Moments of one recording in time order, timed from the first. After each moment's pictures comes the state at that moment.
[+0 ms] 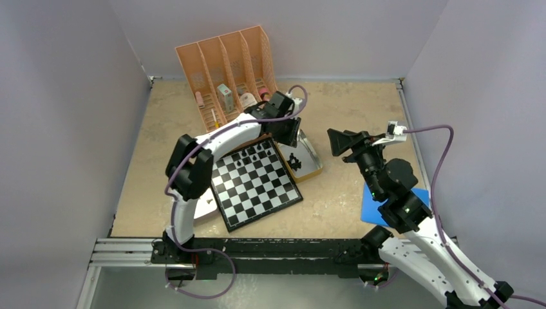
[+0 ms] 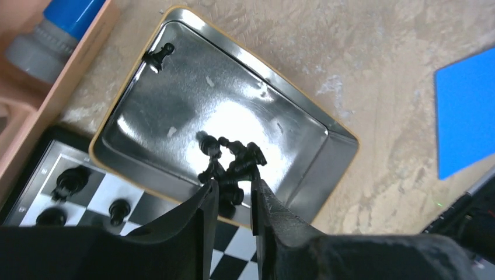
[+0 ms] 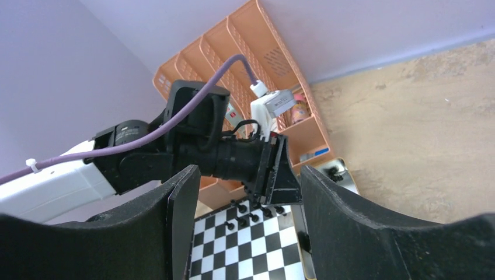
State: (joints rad) left arm -0.68 2.01 1.69 -0.57 0.22 -0.31; right arm 0.64 0.60 0.72 -0.02 0.32 0.56
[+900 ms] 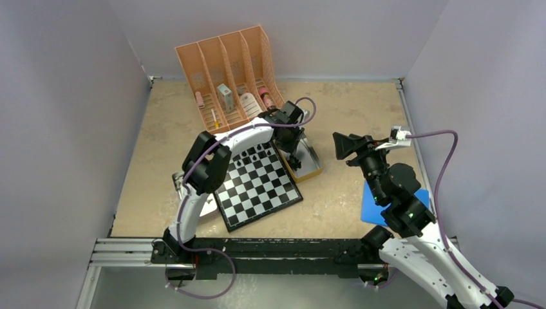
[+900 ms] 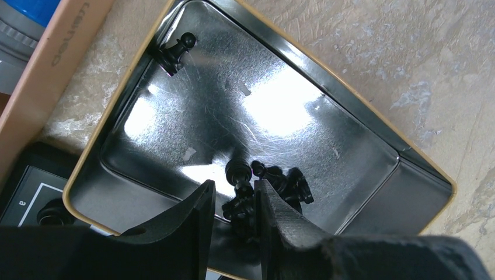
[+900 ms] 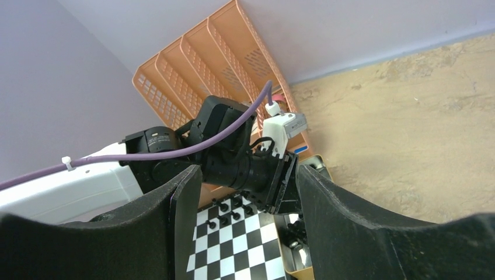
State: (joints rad) left arm -0.73 2.21 1.79 -0.61 0.08 -0.27; right arm 0.64 0.54 0.70 -0.08 0.37 0.52
